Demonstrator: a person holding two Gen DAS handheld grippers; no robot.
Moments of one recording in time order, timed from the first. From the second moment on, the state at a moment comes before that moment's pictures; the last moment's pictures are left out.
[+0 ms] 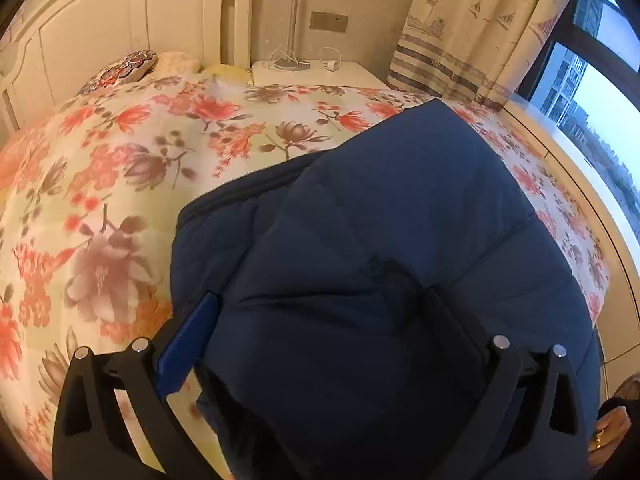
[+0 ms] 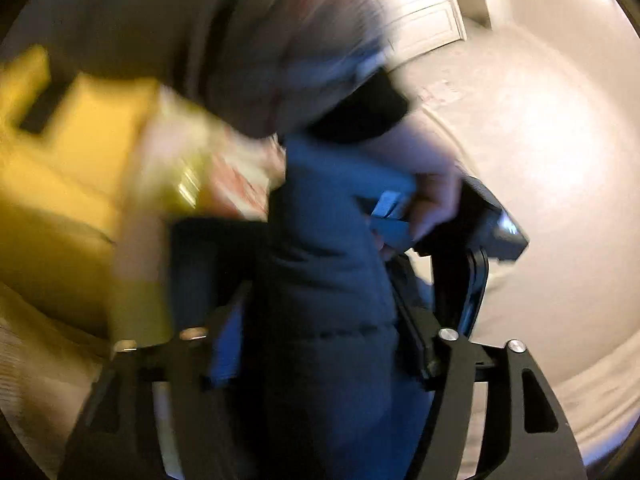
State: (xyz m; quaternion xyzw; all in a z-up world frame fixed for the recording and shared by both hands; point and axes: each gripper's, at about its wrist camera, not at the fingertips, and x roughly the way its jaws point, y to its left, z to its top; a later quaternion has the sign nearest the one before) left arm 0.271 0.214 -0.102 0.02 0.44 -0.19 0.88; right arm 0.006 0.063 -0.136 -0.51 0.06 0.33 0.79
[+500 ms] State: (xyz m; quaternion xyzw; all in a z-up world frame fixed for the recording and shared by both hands) left arm 0.262 0.215 -0.097 0.04 0.41 -0.16 0.90; right arm 0.043 0.064 -0.117 -0.35 0.20 0.38 0.84
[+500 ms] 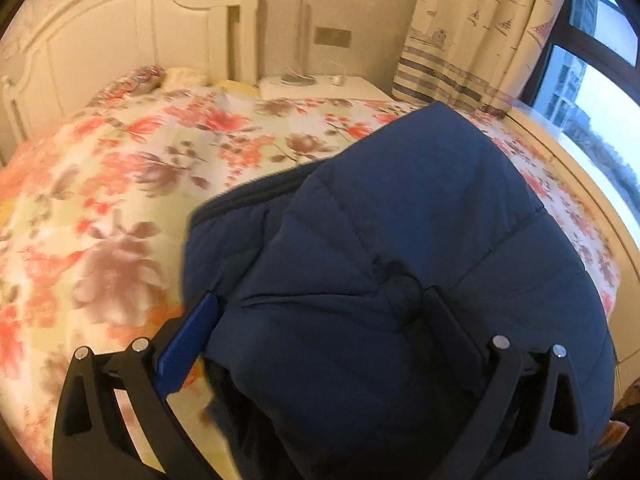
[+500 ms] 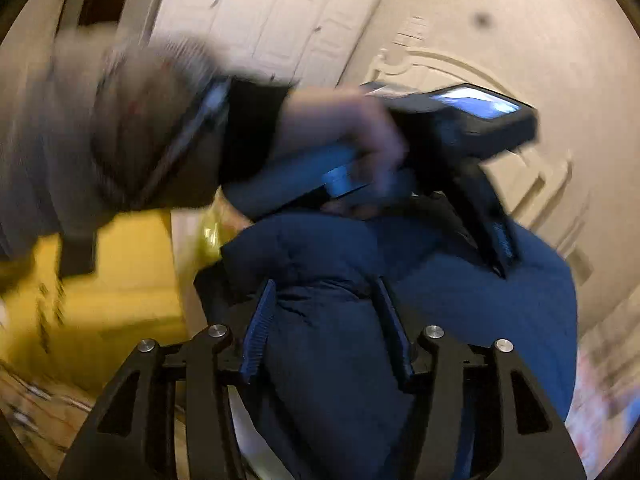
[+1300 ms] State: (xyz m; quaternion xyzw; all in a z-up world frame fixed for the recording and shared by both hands) left arm 0.135 0.218 -0.112 0.04 0.32 0.00 0.95; right arm 0.218 -0.102 0.005 -0.05 0.23 0.29 0.93
